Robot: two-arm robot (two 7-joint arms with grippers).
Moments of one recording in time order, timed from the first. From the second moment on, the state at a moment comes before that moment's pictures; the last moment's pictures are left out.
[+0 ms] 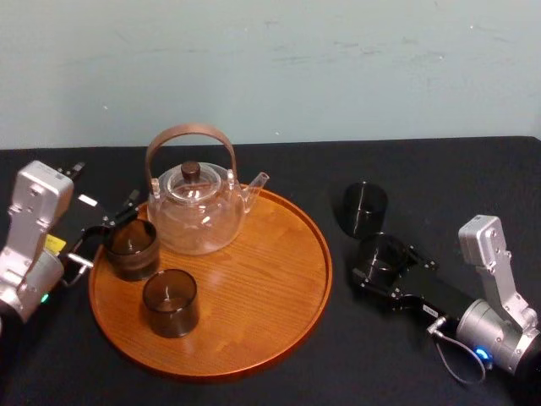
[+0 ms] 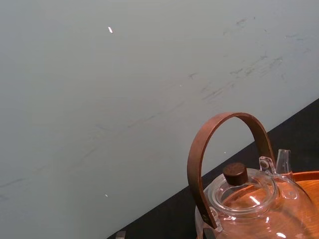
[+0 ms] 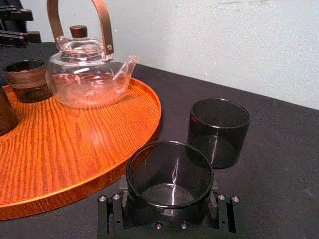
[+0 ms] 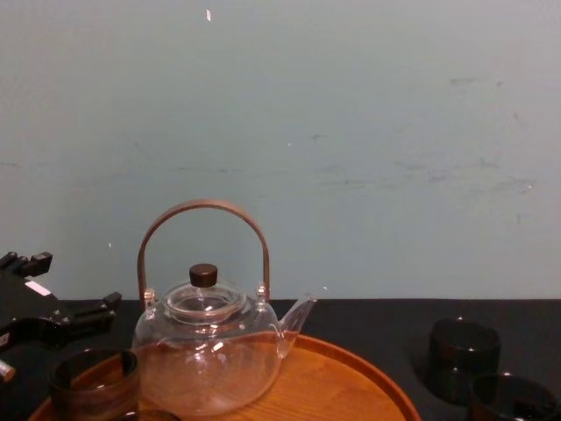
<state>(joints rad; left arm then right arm) -0.20 0.60 0.45 -1.41 -0.25 -0.12 0.03 0.11 0.41 -0.30 -1.27 0.33 -0.12 0.49</state>
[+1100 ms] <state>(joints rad) -0.20 0.60 0.45 -1.41 -0.25 -0.12 0.03 0.20 0.37 -0.50 -1.31 0.33 -0.11 0.61</state>
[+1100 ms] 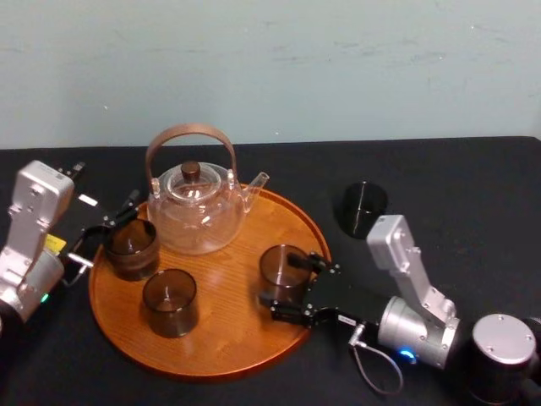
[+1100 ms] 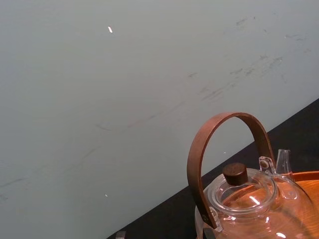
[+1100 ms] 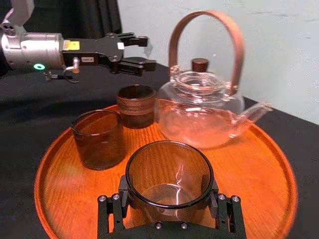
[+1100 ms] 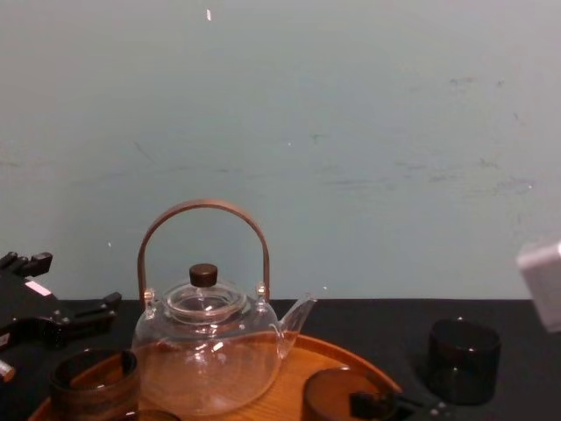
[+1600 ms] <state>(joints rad) -0.20 0.60 0.45 -1.41 -0.25 -0.12 0.03 0.28 0.31 -0.59 -1.23 0.31 -0.12 0.64</state>
